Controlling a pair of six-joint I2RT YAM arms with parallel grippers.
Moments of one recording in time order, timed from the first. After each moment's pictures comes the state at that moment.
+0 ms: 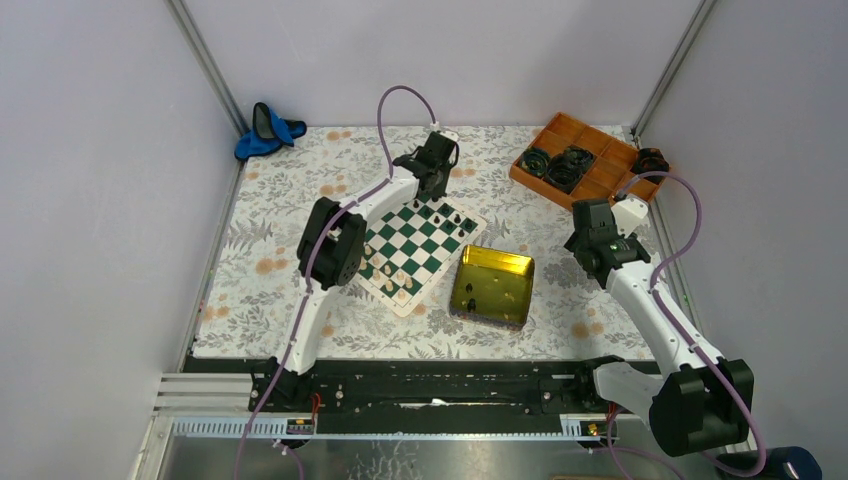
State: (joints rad) left arm -0.52 2.33 1.97 -0.48 -0.19 -0.19; right arm 0.19 1.10 0.82 -0.63 0.56 0.71
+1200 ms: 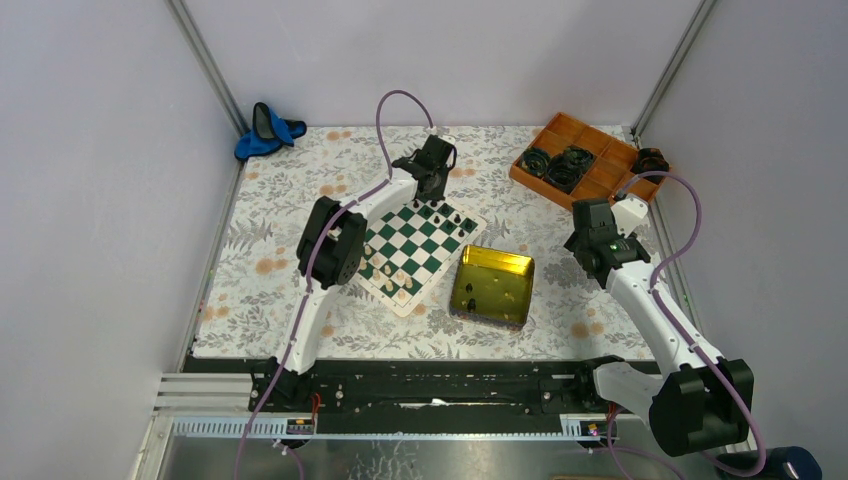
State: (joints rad) left arm -0.52 2.34 1.94 -0.48 -0.17 -0.21; right arm 0.19 1.10 0.82 -0.63 0.56 0.70
